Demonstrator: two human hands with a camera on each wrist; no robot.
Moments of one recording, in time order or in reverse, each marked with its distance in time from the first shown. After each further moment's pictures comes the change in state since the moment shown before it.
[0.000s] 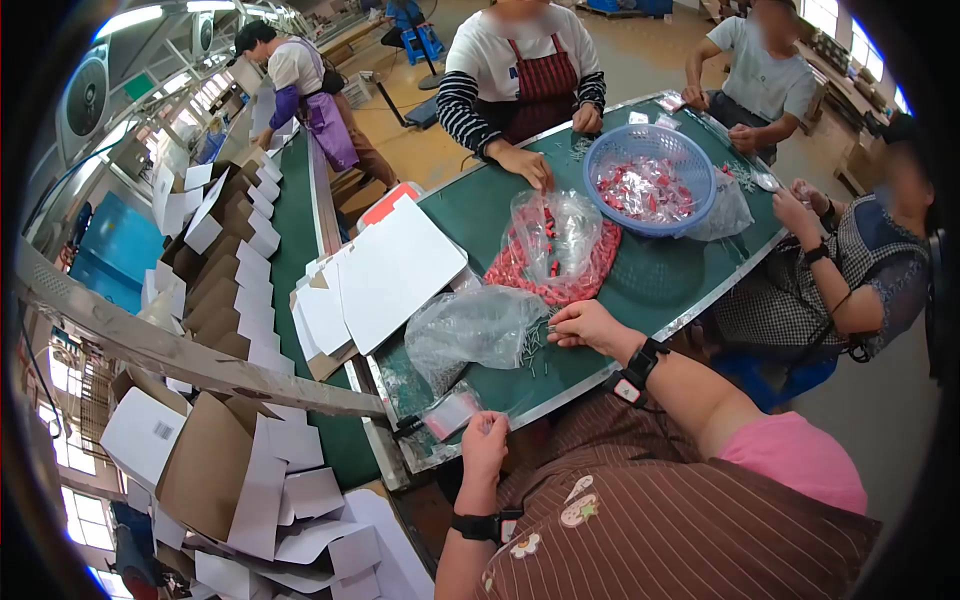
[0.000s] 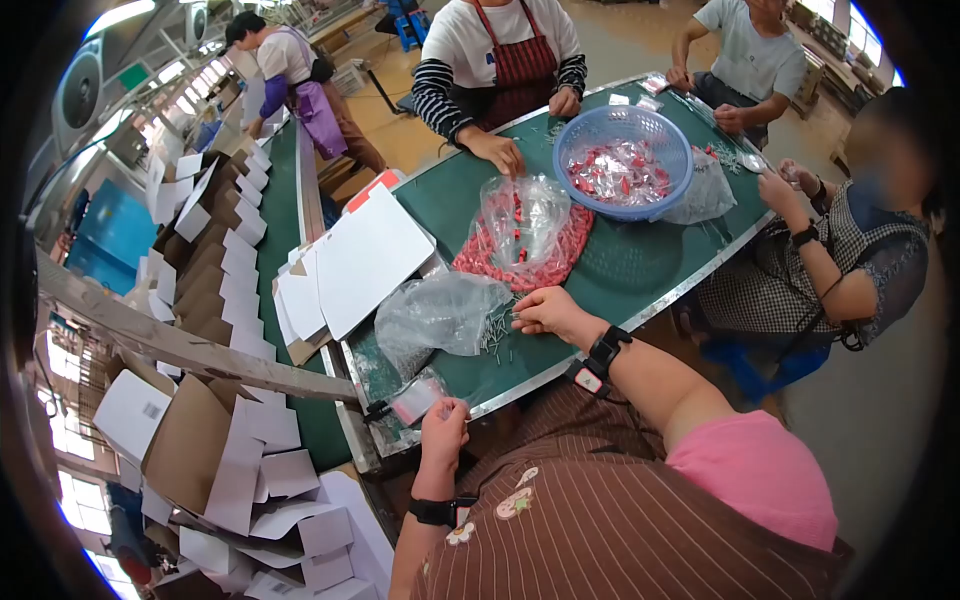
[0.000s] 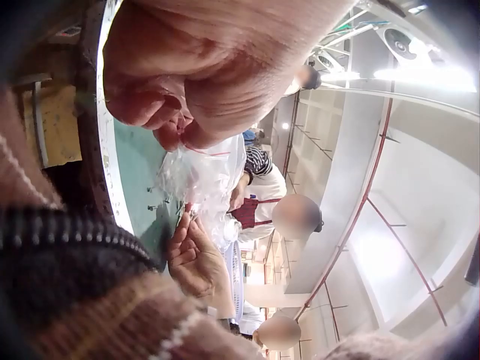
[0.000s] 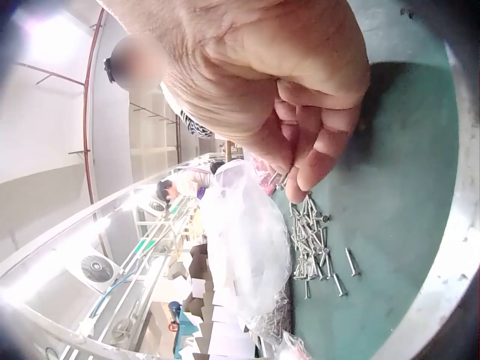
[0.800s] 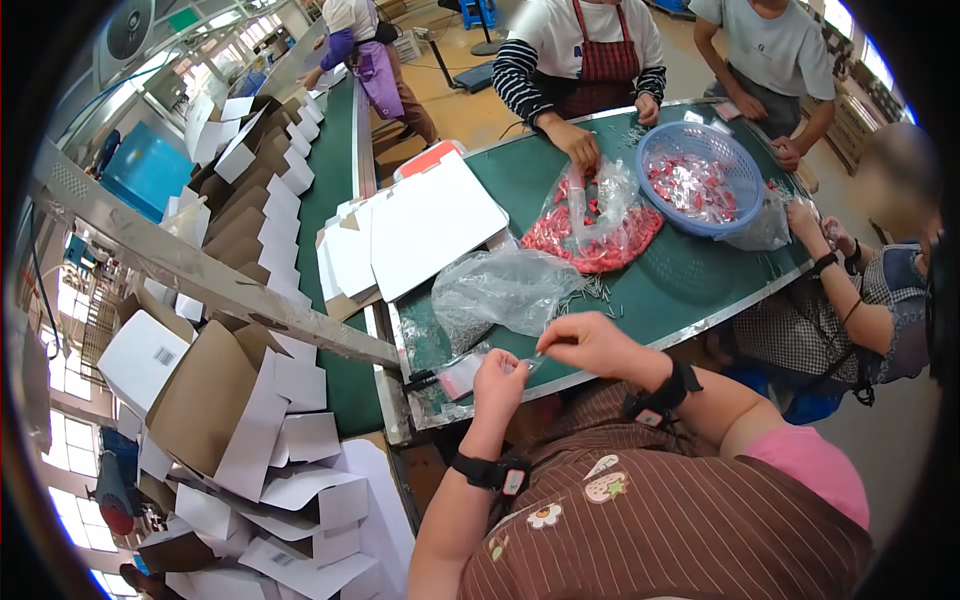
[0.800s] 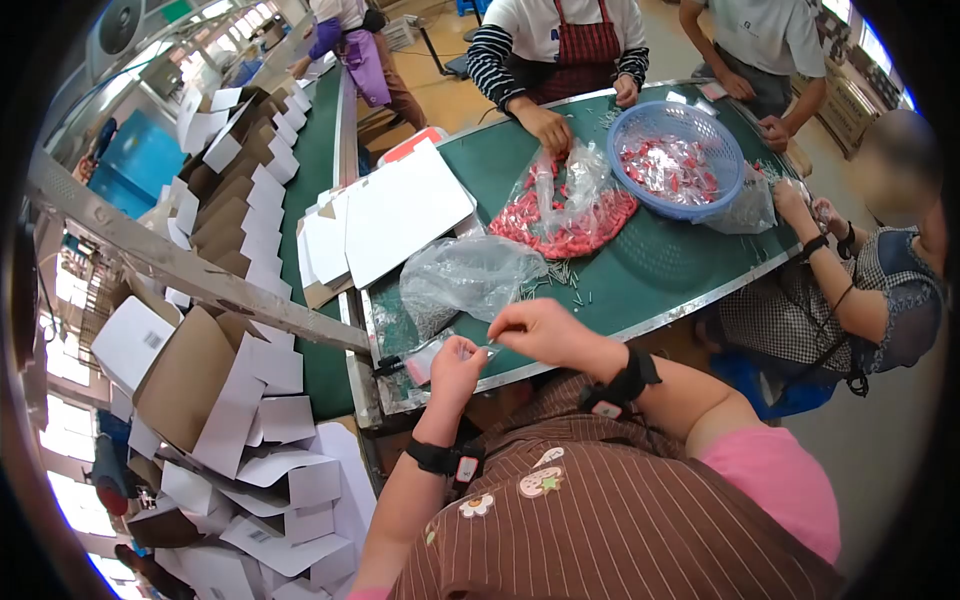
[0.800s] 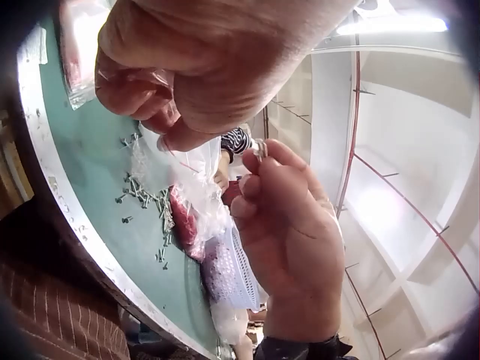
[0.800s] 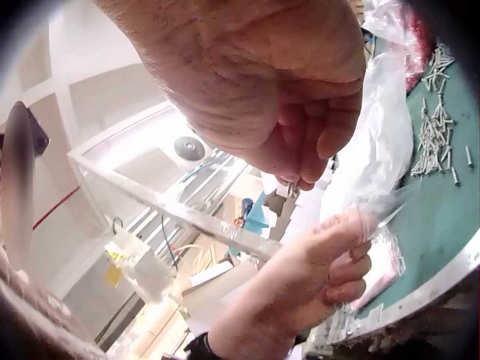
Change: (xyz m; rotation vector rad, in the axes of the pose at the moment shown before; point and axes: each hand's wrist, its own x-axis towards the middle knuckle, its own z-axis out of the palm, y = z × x) left_hand 0.025 0.029 0.012 0.577 0.204 0.279; right_hand -0.064 -0.029 0.083 -0.673 -0.268 -0.582
